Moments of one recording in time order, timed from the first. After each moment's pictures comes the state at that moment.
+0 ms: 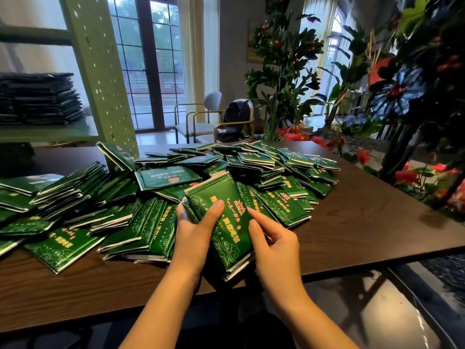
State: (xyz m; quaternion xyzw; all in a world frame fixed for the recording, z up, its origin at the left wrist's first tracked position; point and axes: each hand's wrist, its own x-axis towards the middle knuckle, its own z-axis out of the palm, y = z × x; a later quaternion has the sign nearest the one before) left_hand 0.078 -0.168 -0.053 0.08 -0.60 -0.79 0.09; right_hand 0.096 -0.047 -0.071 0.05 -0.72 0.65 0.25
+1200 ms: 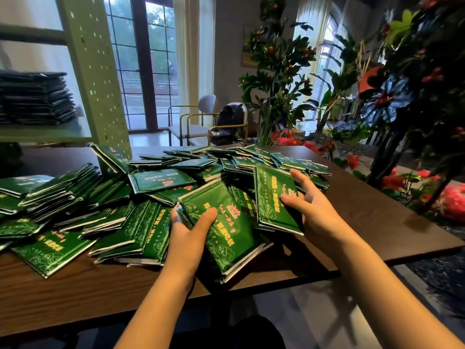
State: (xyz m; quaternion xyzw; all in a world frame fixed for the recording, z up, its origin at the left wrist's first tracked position) left_hand 0.069 -0.174 -0.065 0.05 -0.61 -0.78 0.09; right_hand 0.051 0.045 -0.016 0.07 -0.71 0.70 0.04
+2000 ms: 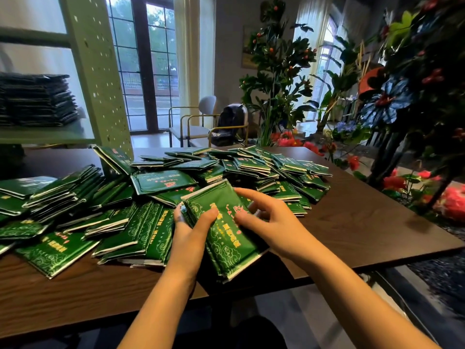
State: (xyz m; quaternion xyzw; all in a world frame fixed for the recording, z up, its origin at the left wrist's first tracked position) left_hand 0.081 -0.169 -0.047 0.04 -0.56 -0.82 0.07; right_hand 0.068 -0.013 -0.017 0.22 -0.82 0.52 0.07
